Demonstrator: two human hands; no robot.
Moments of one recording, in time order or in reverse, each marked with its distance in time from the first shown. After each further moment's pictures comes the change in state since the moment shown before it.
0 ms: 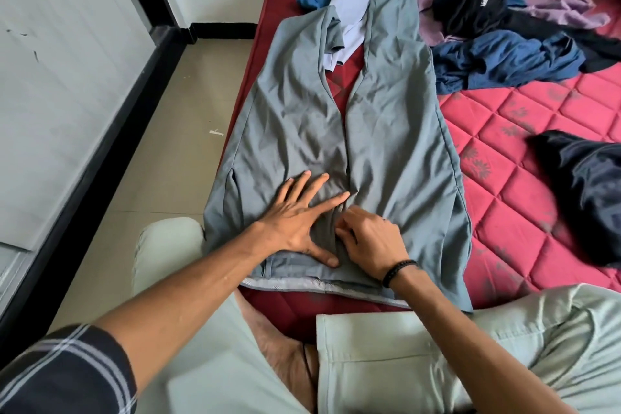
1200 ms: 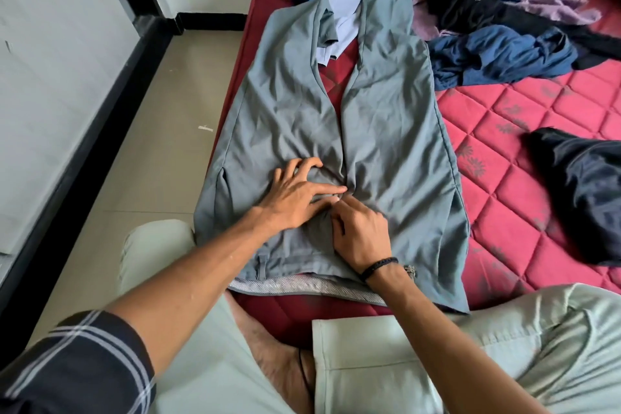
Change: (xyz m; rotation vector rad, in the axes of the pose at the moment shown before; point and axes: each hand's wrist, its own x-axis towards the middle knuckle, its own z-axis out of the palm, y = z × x) left_hand 0.038 -0.011 -0.002 -0.099 0.235 -0.071; right_hand 0.014 -0.011 0.014 -0.093 0.202 -0.009
